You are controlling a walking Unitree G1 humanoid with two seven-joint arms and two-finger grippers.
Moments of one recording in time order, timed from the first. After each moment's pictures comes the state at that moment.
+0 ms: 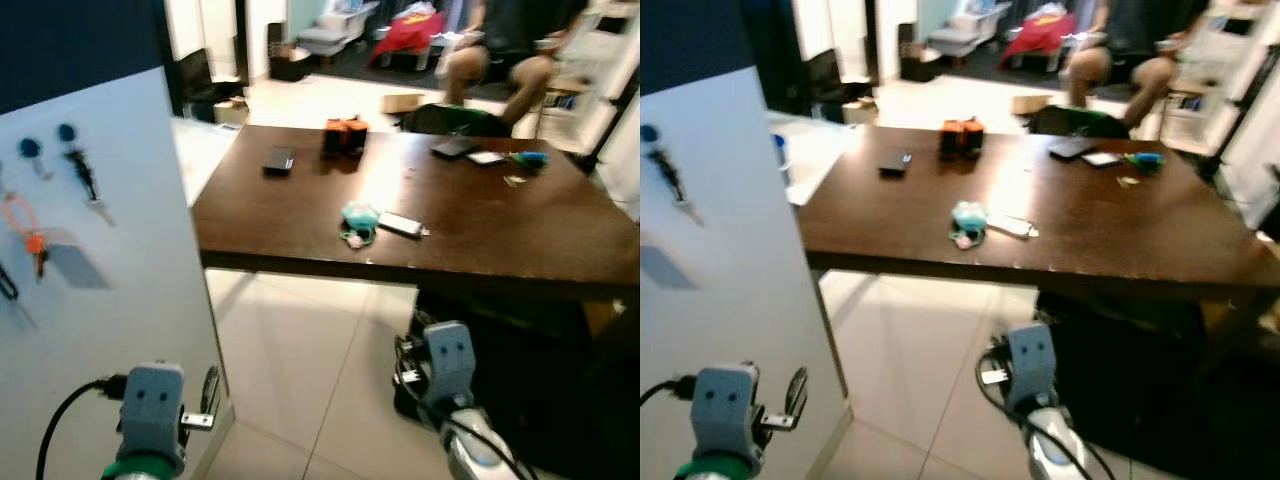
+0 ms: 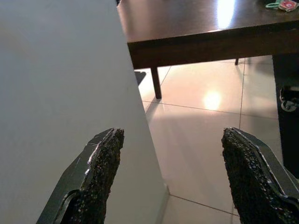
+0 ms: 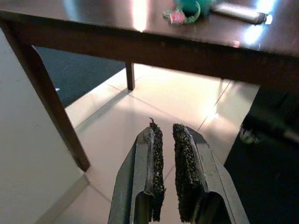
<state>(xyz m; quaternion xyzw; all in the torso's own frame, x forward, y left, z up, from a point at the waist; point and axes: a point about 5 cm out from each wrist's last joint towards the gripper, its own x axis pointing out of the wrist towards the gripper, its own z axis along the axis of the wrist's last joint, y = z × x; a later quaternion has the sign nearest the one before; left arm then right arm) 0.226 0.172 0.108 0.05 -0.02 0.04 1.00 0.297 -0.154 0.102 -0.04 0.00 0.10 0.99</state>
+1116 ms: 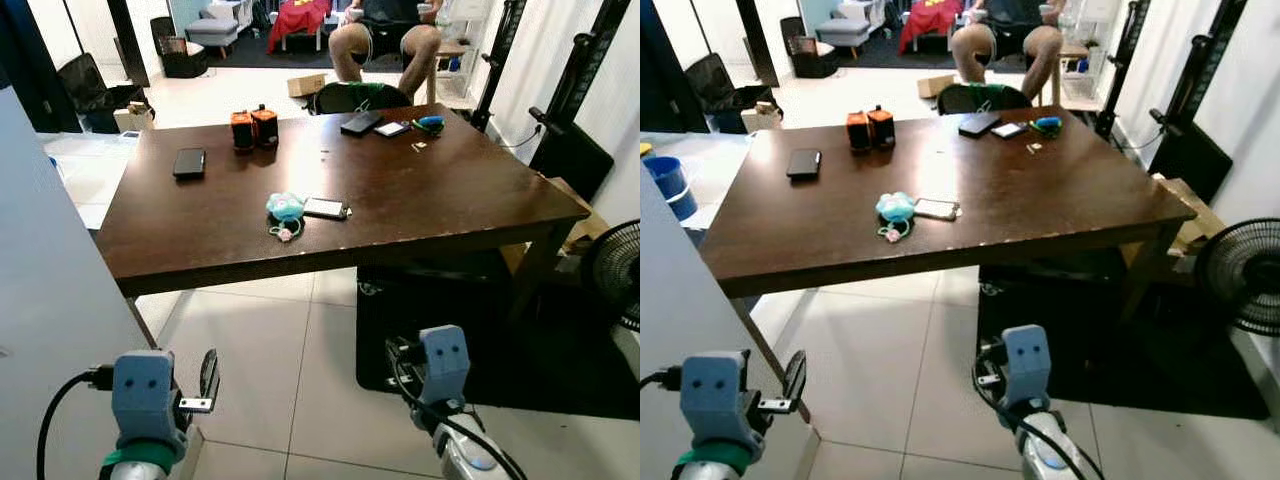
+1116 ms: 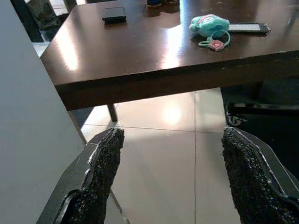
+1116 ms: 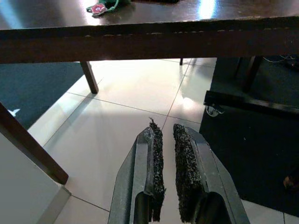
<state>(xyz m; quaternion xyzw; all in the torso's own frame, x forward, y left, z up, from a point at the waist) 0.233 0.171 0.121 0.00 -0.04 0.05 1.00 0.296 -0.157 0.098 -0.02 0.01 0.10 1.00</state>
